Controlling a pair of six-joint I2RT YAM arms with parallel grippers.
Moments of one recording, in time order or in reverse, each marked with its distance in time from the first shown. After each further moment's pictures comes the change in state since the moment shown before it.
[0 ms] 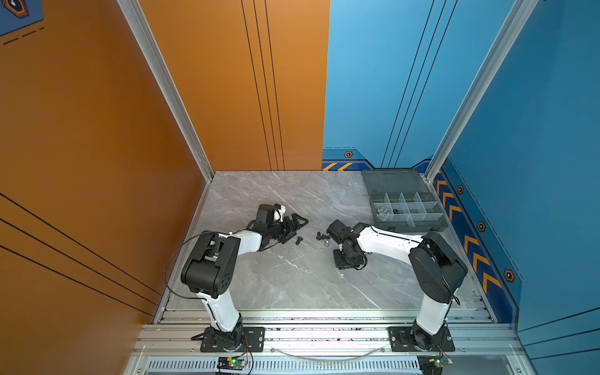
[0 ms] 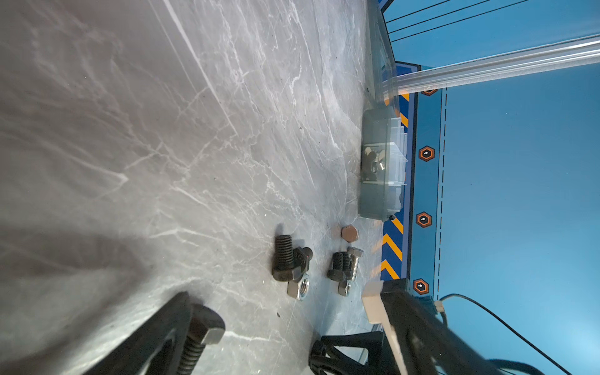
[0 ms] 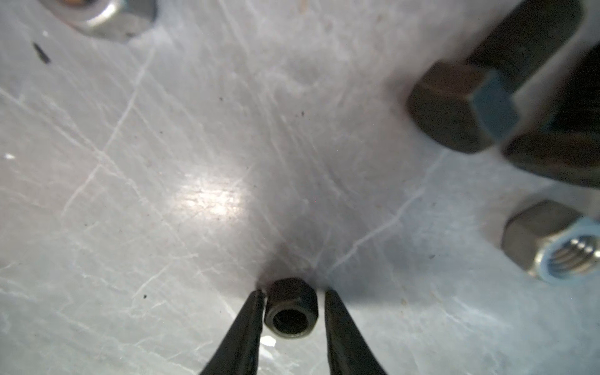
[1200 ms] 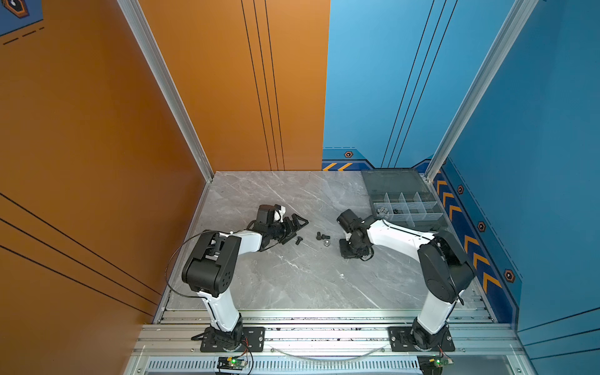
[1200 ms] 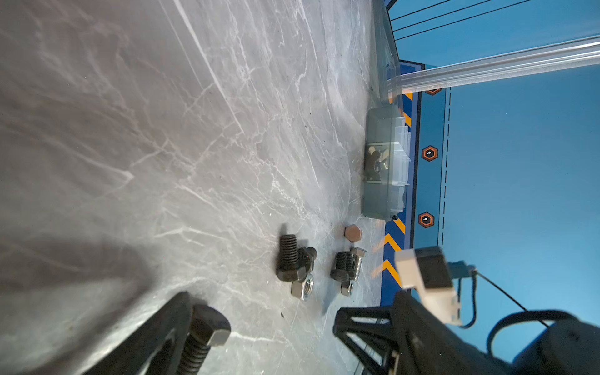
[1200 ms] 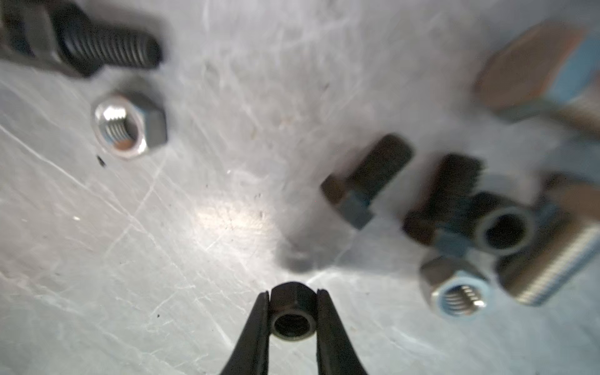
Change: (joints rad) left arm 0.000 0.011 0.000 0.000 0.000 0.000; right arm -0.178 -0.069 0.011 0.060 -0.060 -0.100
